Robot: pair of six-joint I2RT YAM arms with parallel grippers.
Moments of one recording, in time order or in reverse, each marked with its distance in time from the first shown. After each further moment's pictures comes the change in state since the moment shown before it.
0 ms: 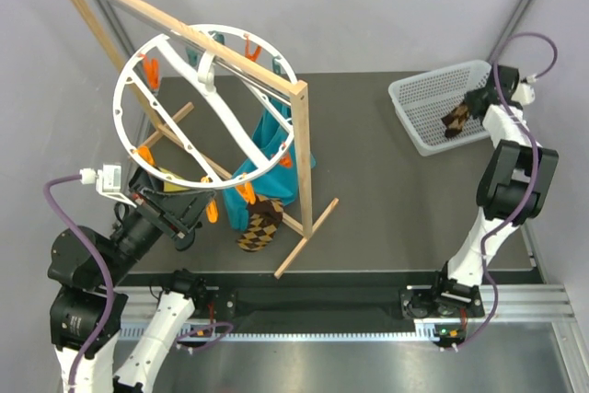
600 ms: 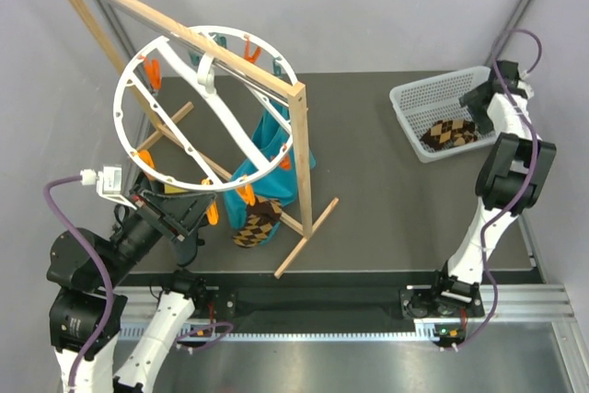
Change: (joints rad) left arm 0.000 -0.007 0.000 -0.003 0.020 0.004; right arm -0.032 0.136 0.124 -0.312 -0.016 -0.147
